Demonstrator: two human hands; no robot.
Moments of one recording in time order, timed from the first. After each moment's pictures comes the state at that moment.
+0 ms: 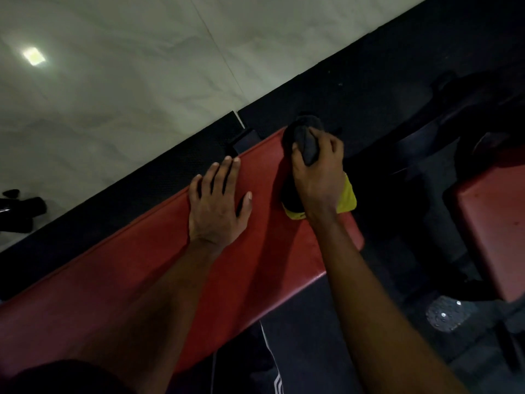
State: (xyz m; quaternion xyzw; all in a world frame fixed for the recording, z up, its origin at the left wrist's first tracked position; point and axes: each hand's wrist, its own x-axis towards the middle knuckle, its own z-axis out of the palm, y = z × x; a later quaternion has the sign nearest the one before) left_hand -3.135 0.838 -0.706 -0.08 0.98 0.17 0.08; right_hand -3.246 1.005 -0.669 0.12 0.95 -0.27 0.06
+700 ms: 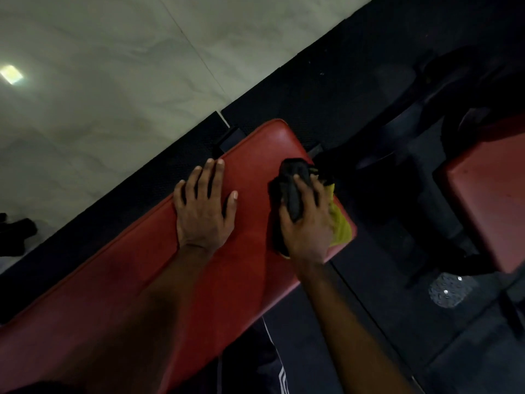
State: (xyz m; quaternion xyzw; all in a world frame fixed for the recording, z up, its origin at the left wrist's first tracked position) left_hand -3.133 0.838 -0.711 -0.07 0.98 0.16 0.07; right_hand -3.143 1.029 -0.662 0.13 0.97 -0.17 0.06
